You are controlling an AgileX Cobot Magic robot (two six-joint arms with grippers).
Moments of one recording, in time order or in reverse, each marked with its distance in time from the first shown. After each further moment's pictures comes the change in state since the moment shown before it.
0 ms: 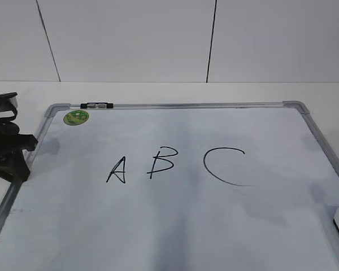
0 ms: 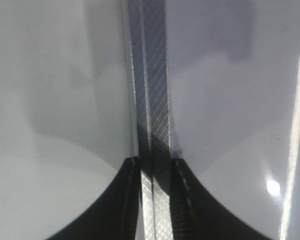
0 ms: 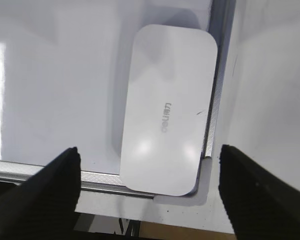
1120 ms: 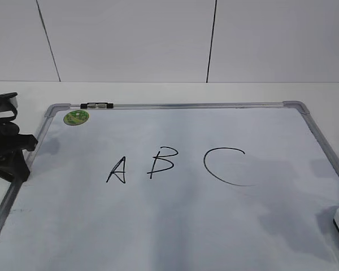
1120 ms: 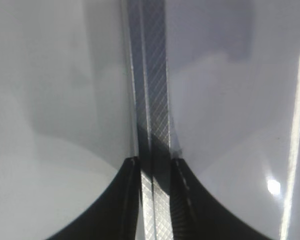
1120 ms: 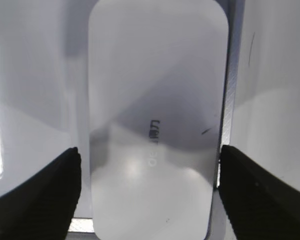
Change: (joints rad) left arm 0.000 0.000 -0.002 0.004 0.003 0.000; right arm 0.000 0.128 0.193 -0.033 -0.287 0.091
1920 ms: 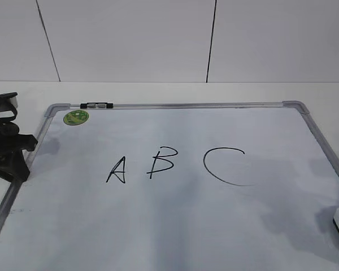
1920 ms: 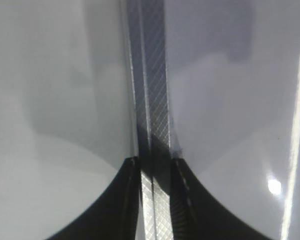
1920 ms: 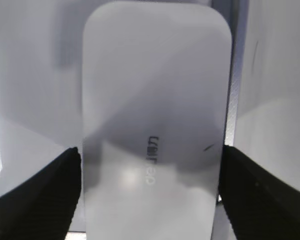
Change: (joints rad) left arm 0.000 0.000 0.000 0.006 0.002 -0.002; right arm 0.000 0.057 0.000 -0.004 -0.043 -0.001
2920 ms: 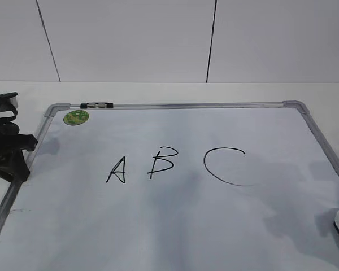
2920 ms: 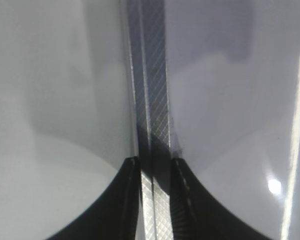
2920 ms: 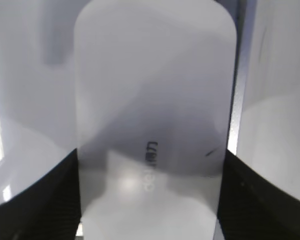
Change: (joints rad) left arm 0.000 0.000 0.000 0.002 0.001 0.000; right arm 0.000 0.027 -0.013 0.003 0.033 0.000
